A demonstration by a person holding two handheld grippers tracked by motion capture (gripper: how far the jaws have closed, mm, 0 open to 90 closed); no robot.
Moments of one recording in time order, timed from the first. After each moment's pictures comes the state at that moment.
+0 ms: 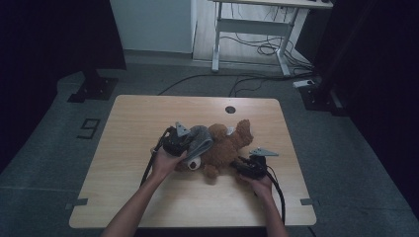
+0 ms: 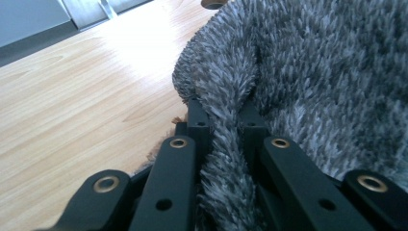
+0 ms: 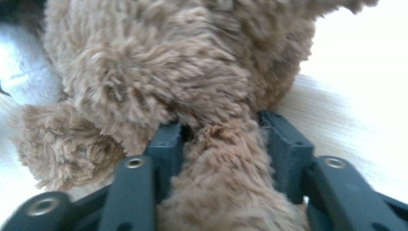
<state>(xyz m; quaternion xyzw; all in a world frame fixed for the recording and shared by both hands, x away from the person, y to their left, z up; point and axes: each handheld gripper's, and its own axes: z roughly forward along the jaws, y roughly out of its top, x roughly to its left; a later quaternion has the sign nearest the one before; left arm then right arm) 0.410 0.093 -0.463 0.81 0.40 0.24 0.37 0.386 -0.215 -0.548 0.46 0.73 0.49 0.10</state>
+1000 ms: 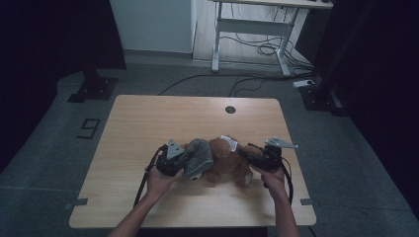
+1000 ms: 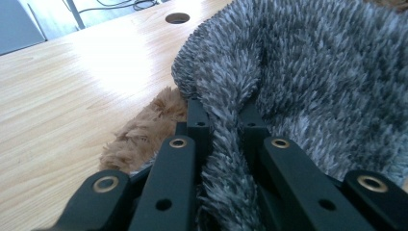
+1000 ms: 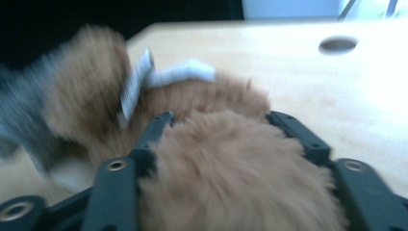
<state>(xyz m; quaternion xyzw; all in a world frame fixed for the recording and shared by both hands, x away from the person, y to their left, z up) 0.348 0.108 -0.469 0.79 0.37 0.22 0.43 0.377 -0.237 -0.482 0.44 0.71 0.54 0.12</state>
